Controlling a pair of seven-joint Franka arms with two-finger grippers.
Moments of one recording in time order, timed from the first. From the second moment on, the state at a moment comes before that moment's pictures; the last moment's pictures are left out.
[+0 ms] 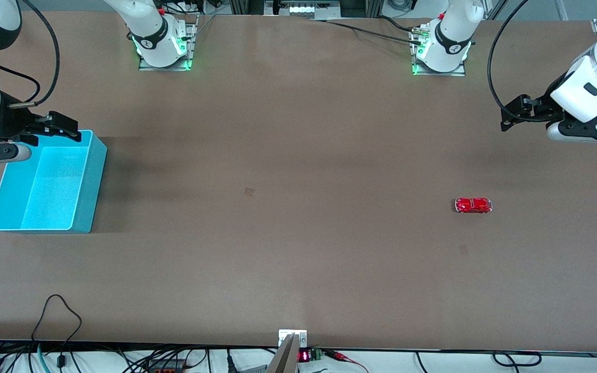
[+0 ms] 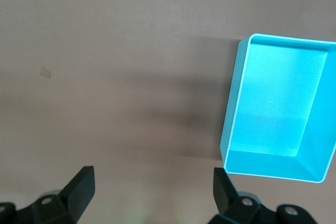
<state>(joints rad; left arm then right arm) -0.01 -0.03 -0.07 -1.67 -0.01 1.60 -0.05 0.00 0.12 0.03 -1.54 0.01 1.54 -0.07</state>
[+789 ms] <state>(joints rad) 0.00 -0.01 -0.07 -1.67 -0.01 1.45 -0.04 0.00 0.12 0.03 -1.54 0.01 1.54 -0.07</state>
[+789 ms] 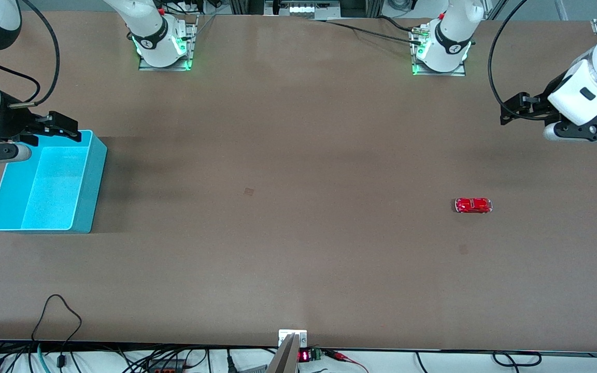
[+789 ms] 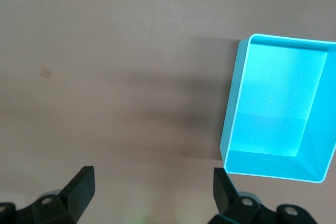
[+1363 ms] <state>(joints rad) -0.01 0.05 -0.08 -1.67 -0.01 1.27 0.15 0.00 0.13 0.03 -1.54 0.01 1.54 -0.07</state>
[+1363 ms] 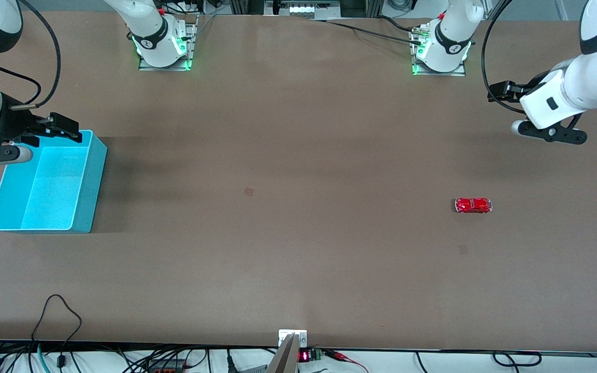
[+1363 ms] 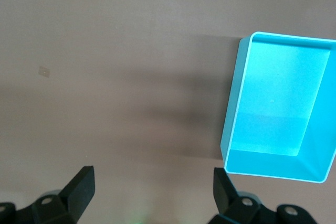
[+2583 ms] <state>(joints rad) 0.06 0.37 -0.07 -1.99 0.22 2.27 1.24 0.00 0.16 0.03 -1.54 0.01 1.54 -0.07</state>
